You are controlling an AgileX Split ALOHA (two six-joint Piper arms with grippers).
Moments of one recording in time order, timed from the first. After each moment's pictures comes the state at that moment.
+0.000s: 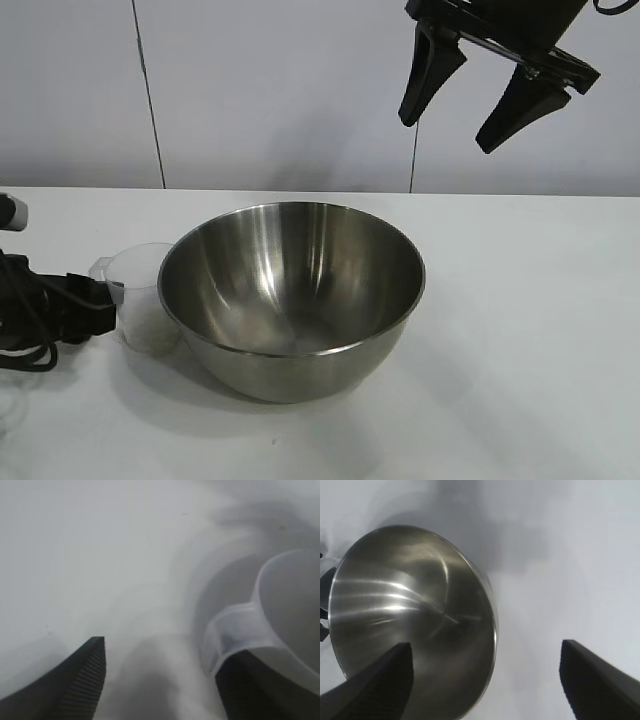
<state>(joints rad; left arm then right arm) -0.23 2.11 -0.46 0.08 -1.15 -0.03 0.19 1.85 -1.62 0.36 1.11 -0.12</state>
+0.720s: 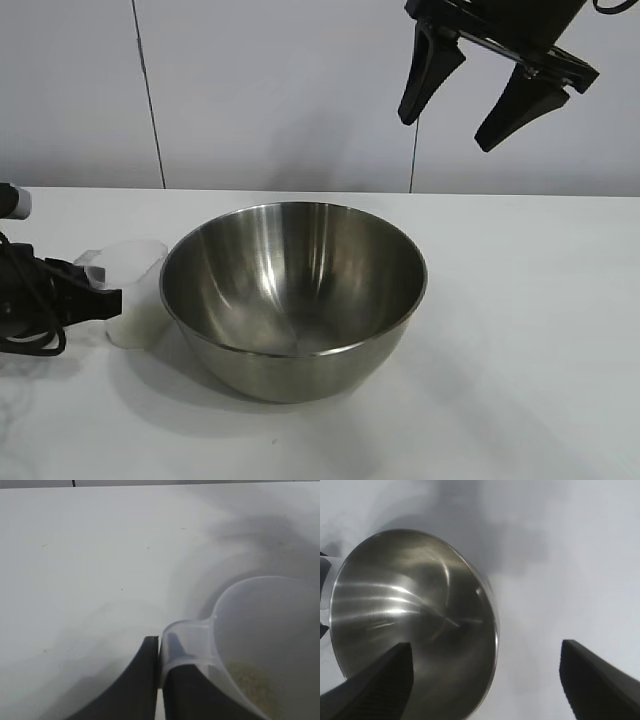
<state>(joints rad) -0.23 2.08 -0.48 0.09 -1.15 -0.07 0.19 1.85 -1.62 0.36 1.09 -0.12</state>
